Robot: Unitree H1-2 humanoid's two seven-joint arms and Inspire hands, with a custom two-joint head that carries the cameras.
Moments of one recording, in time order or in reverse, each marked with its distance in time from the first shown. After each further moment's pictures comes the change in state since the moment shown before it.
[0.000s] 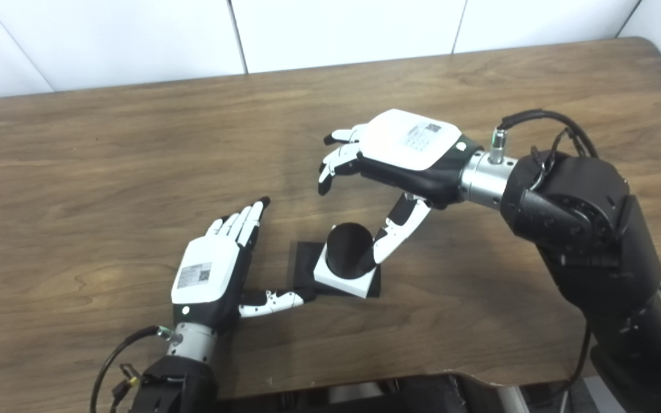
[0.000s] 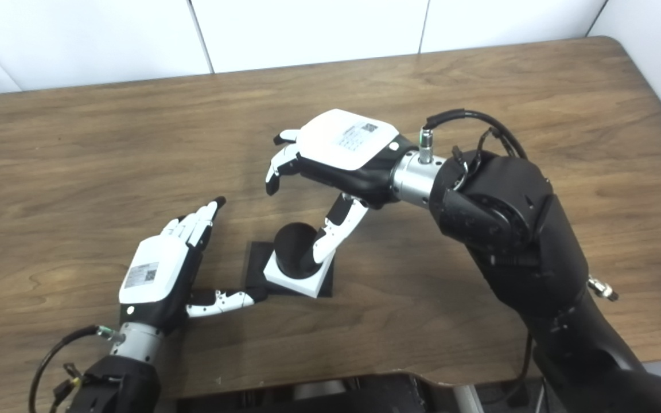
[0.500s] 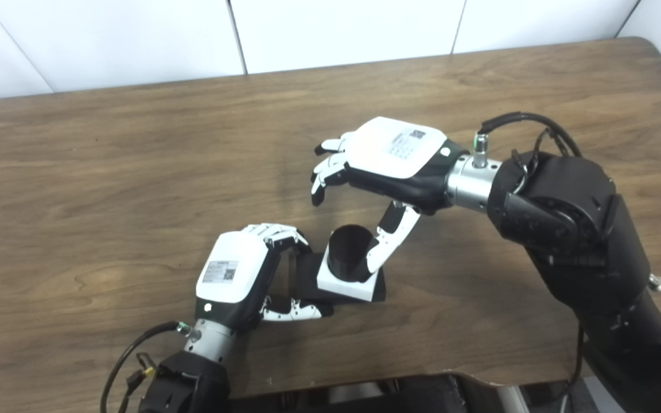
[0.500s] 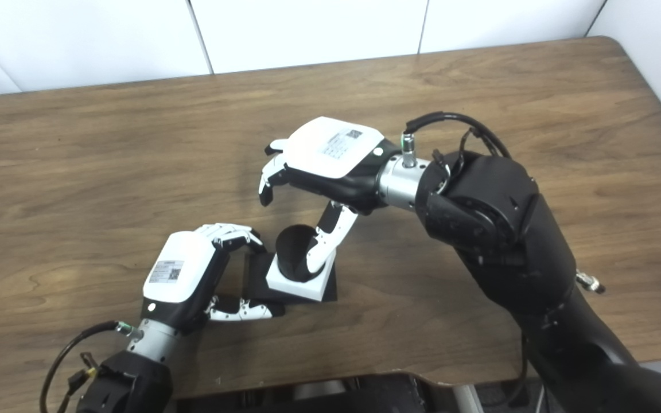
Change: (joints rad) left arm -0.027 0.027 -0.076 0.046 0.032 -0.091 0.062; right arm -0.016 0.015 0.034 -0.005 -0.035 0.001 0.044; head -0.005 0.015
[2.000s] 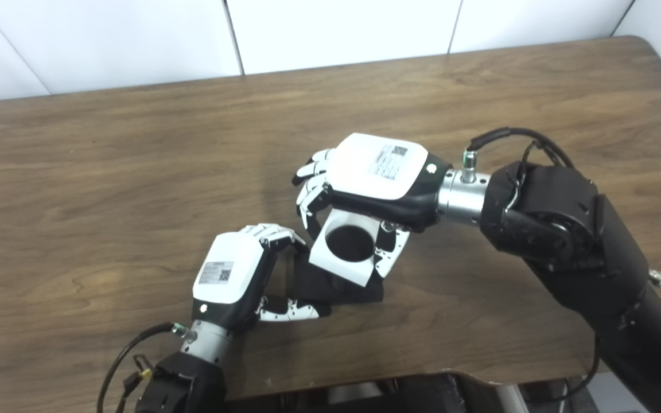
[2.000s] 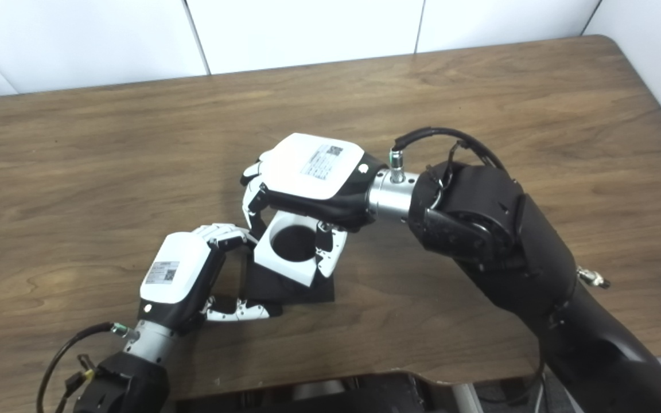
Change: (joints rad) left arm -0.006 0.006 0.001 0.010 -0.067 -0.027 -0.003; right arm -0.003 -0.051 0.103 0.021 0.115 -0.087 -0.157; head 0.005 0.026
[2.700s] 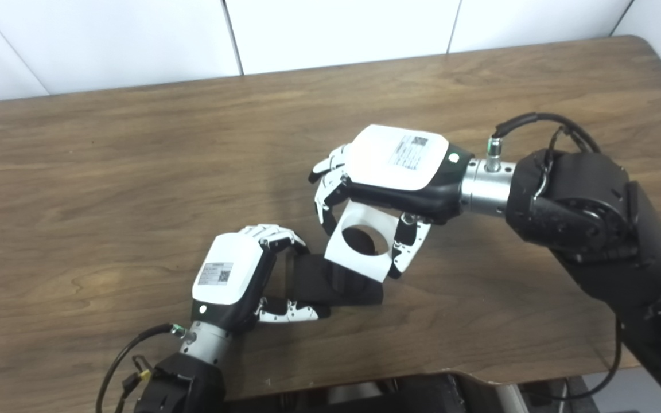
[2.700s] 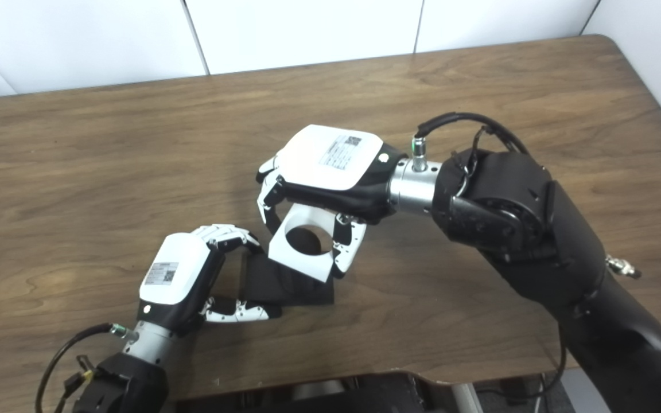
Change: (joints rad) left arm -0.001 0.006 0.000 0.003 -0.002 -0.003 0.004; right arm -0.018 -0.071 -0.033 -0.042 0.080 0.043 0.018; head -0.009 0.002
